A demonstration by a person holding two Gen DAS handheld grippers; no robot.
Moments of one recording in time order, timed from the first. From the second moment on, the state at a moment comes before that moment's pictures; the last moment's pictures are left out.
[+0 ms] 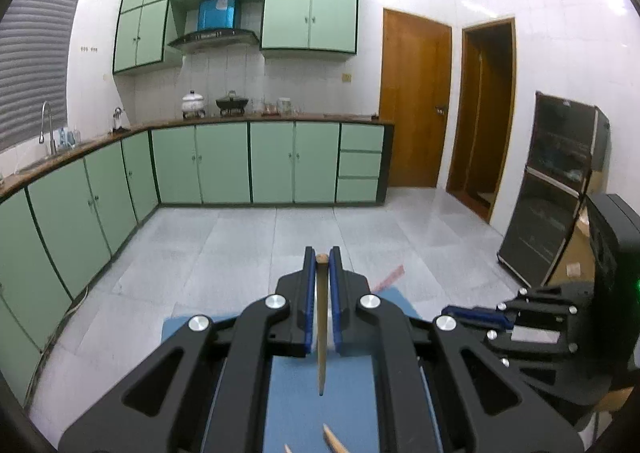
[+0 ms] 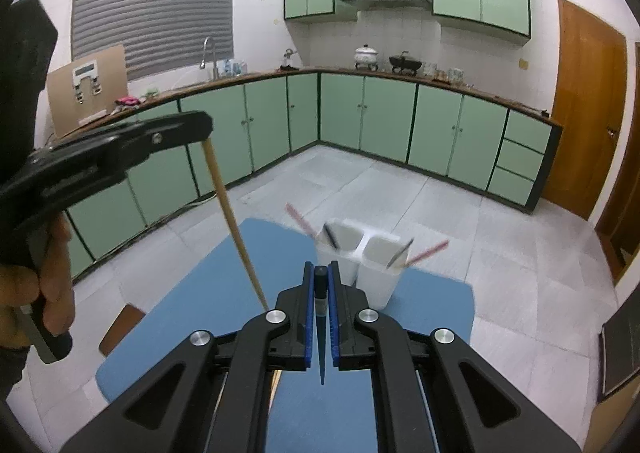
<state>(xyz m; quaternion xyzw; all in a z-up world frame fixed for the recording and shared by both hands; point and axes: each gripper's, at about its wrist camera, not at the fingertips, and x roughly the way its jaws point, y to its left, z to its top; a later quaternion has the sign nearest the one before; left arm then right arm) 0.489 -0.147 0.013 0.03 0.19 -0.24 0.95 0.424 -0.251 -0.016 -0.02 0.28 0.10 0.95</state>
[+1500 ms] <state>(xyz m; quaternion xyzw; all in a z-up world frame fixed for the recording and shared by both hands) 0.275 -0.041 -0.161 0.02 0.23 -0.16 0.96 0.230 -0.232 -0.191 0.02 0.27 0.06 0.96</state>
